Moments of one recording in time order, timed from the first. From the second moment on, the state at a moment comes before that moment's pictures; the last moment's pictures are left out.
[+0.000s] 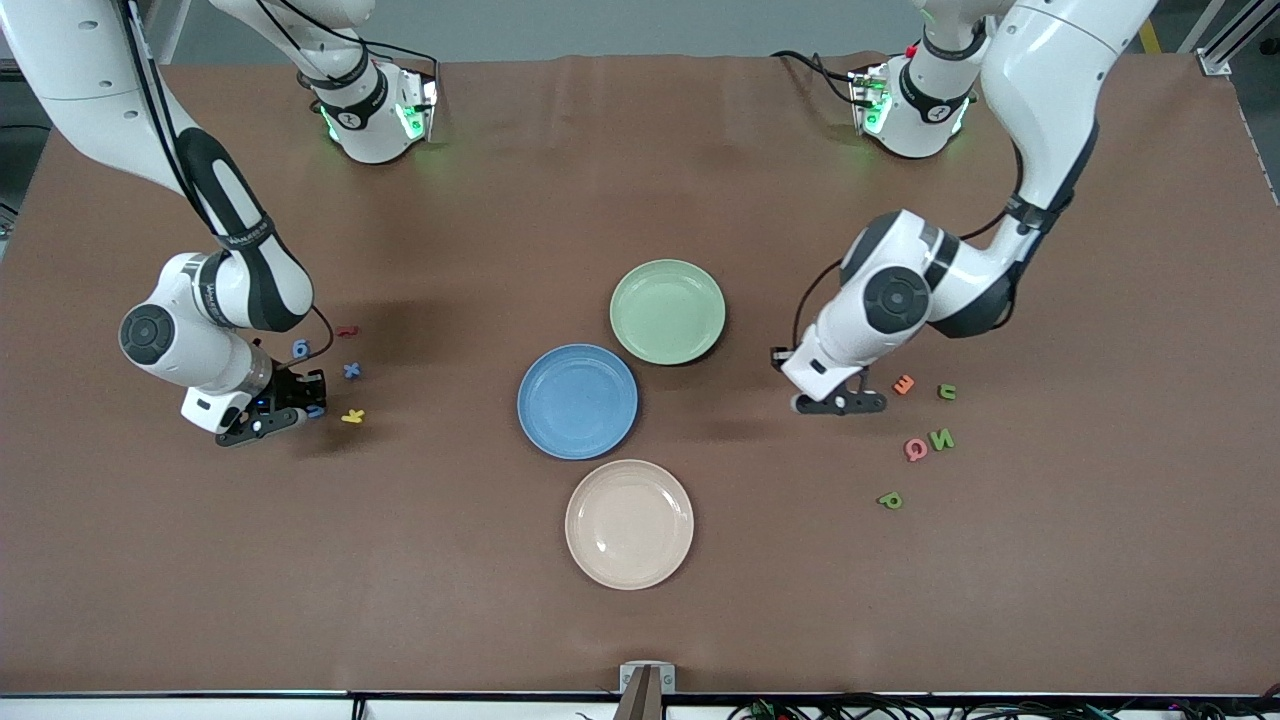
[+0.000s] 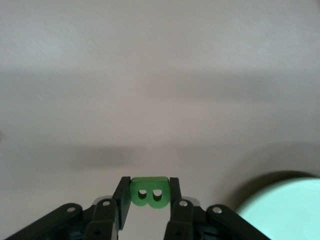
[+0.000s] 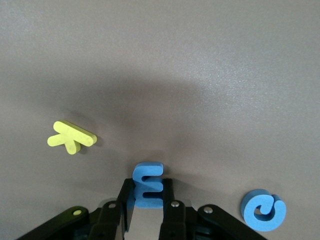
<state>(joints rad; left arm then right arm) -0.02 0.48 -0.52 -1.94 0.14 2.28 -0.65 -0.16 0.48 0.07 -2.13 0.00 2.57 -0.41</state>
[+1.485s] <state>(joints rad) -0.35 0.54 -0.53 -1.93 0.14 2.36 -1.39 0.37 0.33 0.10 -1.90 -0.01 2.14 0.52</state>
